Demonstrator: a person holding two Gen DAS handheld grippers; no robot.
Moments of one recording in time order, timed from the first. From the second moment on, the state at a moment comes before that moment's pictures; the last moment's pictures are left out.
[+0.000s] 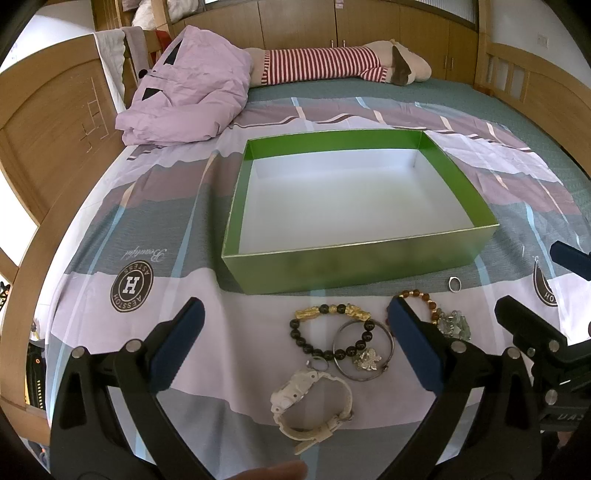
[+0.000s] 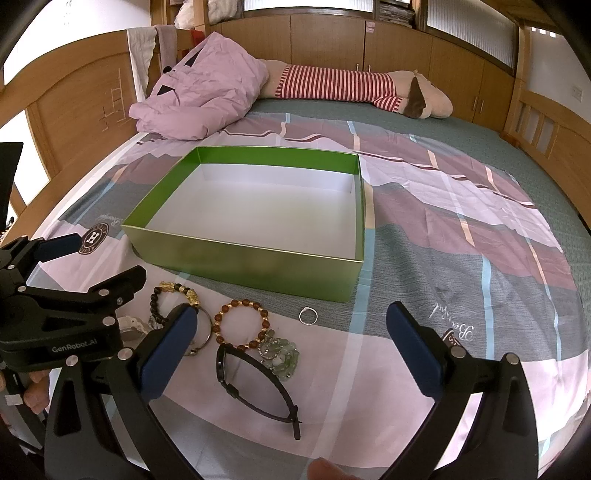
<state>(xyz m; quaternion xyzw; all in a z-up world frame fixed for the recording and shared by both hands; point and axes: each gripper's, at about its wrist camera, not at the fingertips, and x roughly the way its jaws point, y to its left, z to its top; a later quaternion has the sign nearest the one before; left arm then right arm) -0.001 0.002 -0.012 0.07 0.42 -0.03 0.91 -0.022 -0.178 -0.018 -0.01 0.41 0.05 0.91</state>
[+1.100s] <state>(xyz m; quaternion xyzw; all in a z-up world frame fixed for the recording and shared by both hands) 0.024 0.030 -0.013 0.02 0.48 -0.09 0.88 -0.006 -0.201 -0.051 -0.02 0.49 0.05 0.87</state>
